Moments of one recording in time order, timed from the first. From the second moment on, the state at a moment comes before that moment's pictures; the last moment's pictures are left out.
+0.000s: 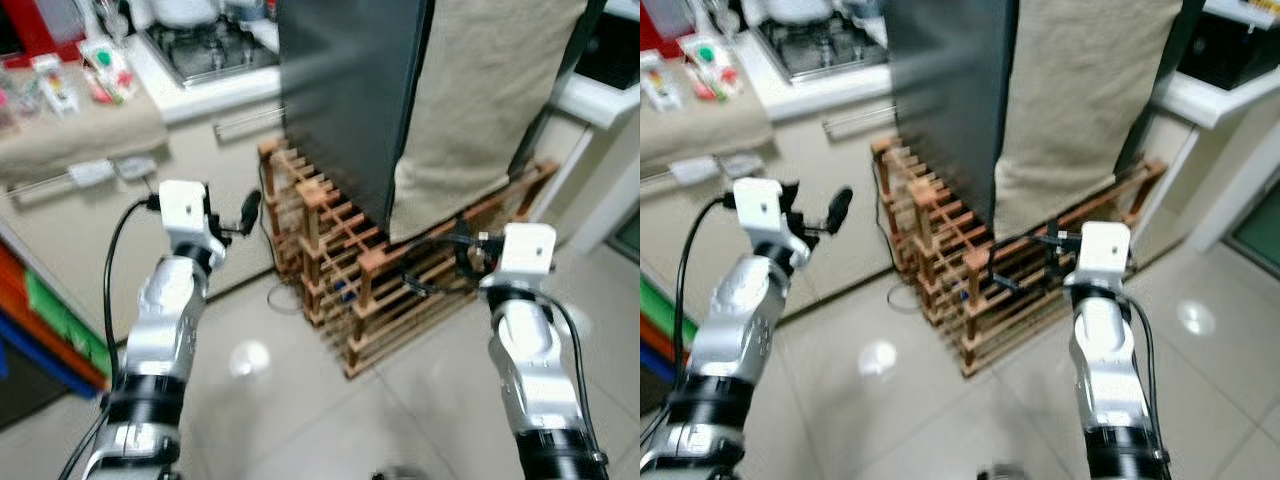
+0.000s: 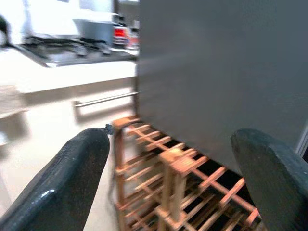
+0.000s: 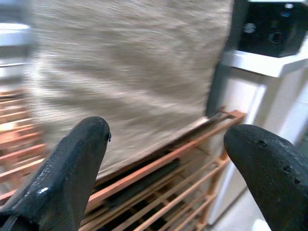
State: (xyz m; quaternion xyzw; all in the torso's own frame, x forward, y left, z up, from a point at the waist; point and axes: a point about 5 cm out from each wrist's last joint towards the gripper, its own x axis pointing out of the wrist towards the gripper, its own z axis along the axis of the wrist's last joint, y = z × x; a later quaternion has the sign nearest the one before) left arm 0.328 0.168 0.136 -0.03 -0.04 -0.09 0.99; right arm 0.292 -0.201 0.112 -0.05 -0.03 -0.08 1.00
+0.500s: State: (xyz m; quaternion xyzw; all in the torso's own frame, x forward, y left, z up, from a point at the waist) left arm 0.335 0.156 0.137 -0.05 -0.03 -0.11 0.99; right arm 0.287 -0.211 0.107 -0.03 -0.02 -0.10 0.99
